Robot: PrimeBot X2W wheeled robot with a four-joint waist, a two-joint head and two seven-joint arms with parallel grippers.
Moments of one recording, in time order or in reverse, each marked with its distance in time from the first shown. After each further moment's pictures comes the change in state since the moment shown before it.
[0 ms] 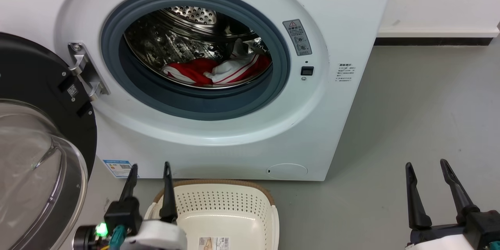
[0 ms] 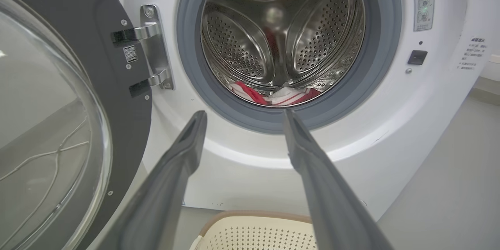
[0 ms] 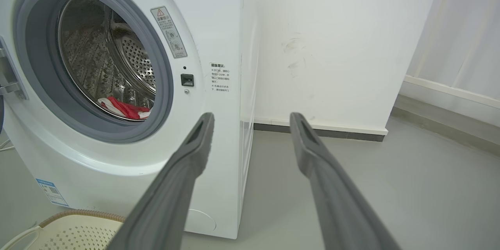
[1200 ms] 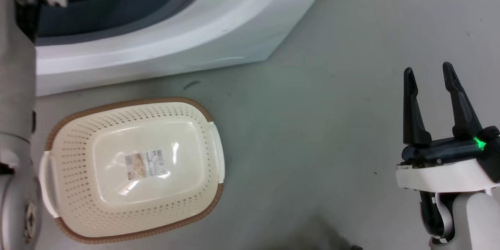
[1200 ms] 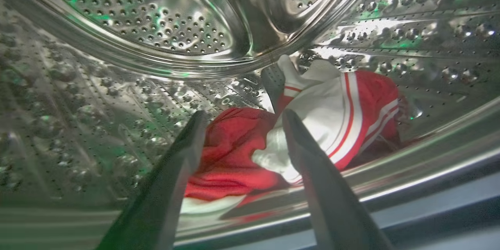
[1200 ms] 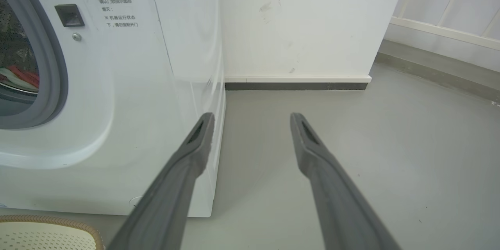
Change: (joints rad) left arm -1.318 0.317 -0.043 0.928 0.124 -0.178 0.216; right arm -0.328 -0.001 0.073 -0.036 0.116 0.000 0.000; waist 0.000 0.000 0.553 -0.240
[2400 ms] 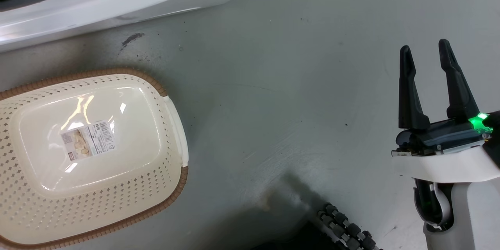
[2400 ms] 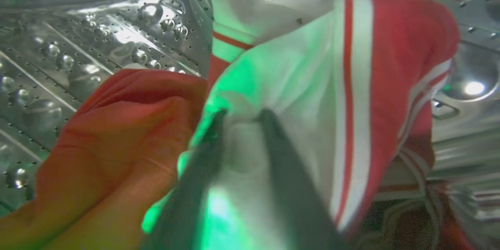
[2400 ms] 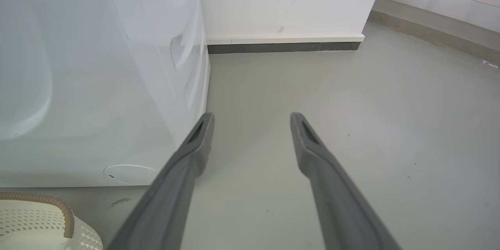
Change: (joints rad) left arm -0.395 0.062 -0.275 0.148 -0.180 -0.039 0.415; right arm -0.068 0.000 0.049 -0.030 0.095 0.000 0.000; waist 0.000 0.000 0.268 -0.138
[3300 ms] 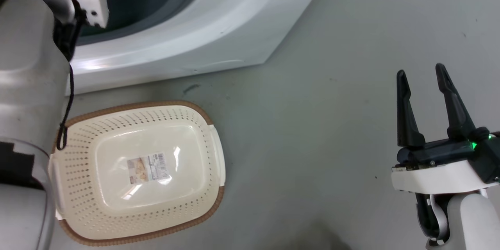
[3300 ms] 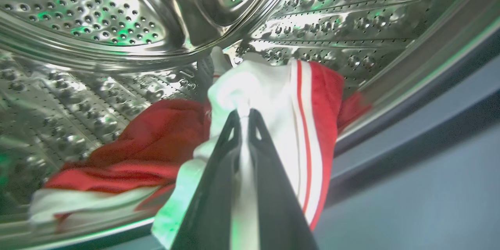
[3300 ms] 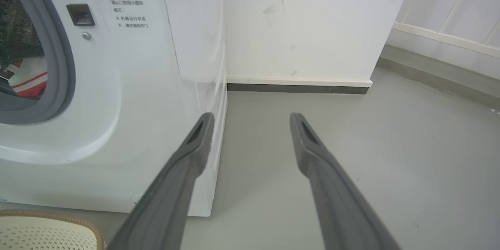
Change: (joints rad) left arm 0.374 -0.058 -0.115 -0.078 -0.254 0.000 -0.457; right arm 0.060 0.001 -0.034 0.038 -0.117 0.000 0.000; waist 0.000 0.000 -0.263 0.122
